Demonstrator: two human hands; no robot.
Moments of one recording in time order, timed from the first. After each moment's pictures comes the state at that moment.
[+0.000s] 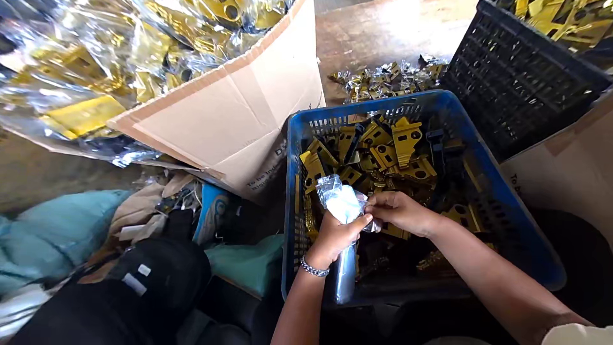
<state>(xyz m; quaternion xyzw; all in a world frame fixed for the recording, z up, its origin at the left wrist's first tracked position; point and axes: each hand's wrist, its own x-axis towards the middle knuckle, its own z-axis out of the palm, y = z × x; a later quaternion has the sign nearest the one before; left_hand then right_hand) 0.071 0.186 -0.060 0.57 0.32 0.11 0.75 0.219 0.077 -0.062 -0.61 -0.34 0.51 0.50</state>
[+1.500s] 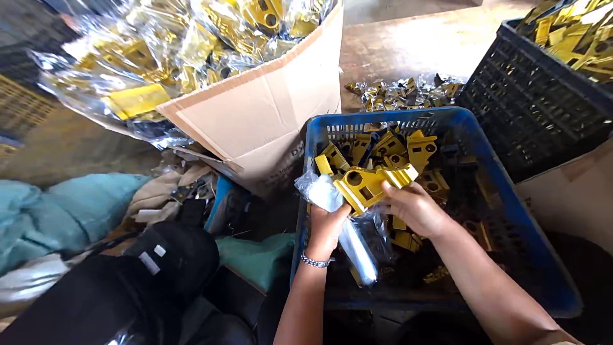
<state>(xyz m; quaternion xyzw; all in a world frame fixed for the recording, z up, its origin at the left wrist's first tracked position) 0.069 0.205 -0.062 0.51 0.37 0.35 0.69 0.207 0.099 -0.038 -0.55 -0.24 0.43 0.67</state>
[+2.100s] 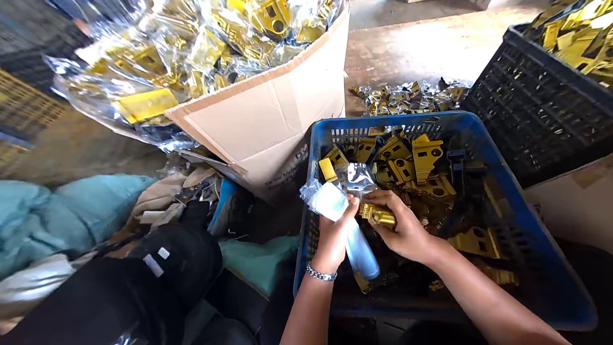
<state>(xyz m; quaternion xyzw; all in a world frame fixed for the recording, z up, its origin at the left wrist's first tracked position) 0.066 0.193 -0.053 0.47 0.35 0.35 0.72 0.190 0.097 -0.079 -0.61 -0.59 0.13 0.51</state>
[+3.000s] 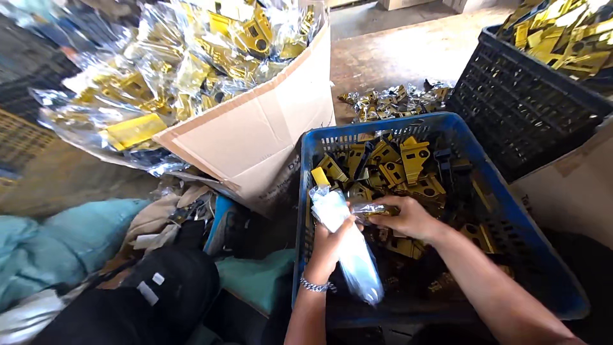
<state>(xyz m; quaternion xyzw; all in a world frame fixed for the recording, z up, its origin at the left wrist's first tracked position) 0.059 0.198 -0.060 0.54 0.34 0.29 0.71 0.224 0.091 -0.052 -0.72 -0.39 0.37 0.44</state>
